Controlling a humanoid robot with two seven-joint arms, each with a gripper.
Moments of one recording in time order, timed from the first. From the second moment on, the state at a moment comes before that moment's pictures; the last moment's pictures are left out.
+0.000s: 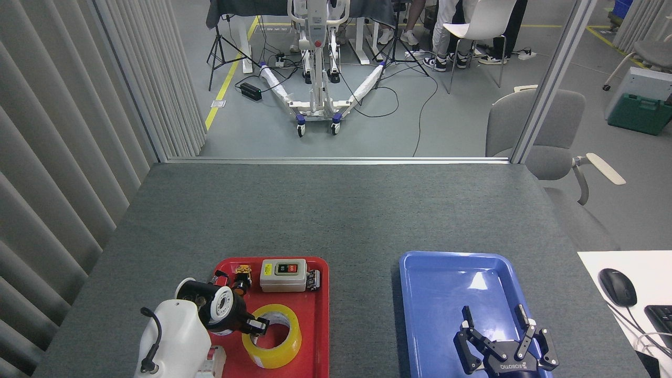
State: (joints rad) left arm -0.45 0.08 -0.18 -1.20 -1.24 -0.19 -1.34; right arm 0.19 -0.09 0.02 -1.62 1.42 0.00 -0.22
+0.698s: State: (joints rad) left arm -0.45 -0.05 -0.09 -0.96 -0.23 -0.77 -1.21; right arm 0.19 -0.13 0.02 -1.62 1.42 -0.14 -0.25
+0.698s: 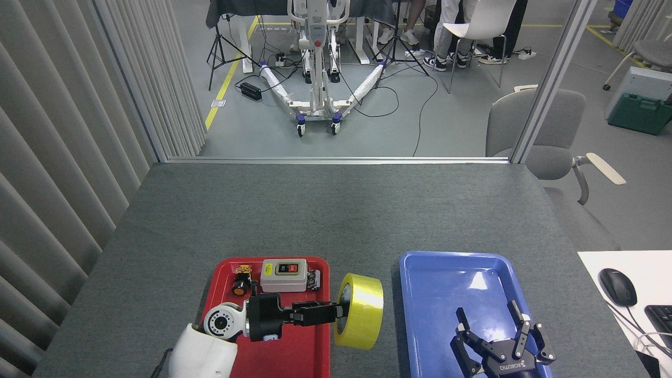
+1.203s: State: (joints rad) left arm -0.45 -0.10 -0.10 -0.90 -0.21 -0.79 -1.19; right arm 0.20 -0.27 -0.06 -1.64 1.41 -0.78 -0.37
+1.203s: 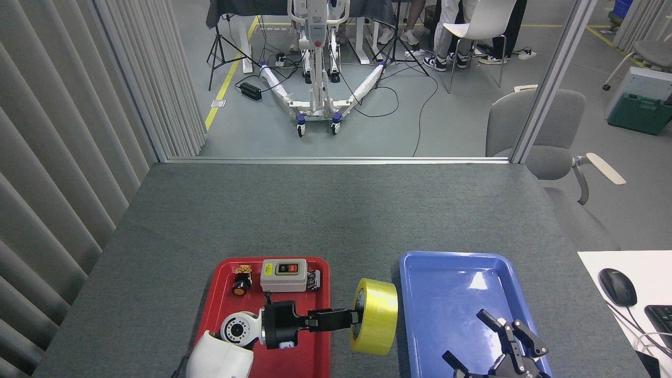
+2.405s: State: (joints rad) left arm -0.35 -0.10 -0.23 -0.99 -0.20 -0.79 -1.05; right arm 0.19 -0.22 0.18 -1.67 1.45 -0.79 -0.33
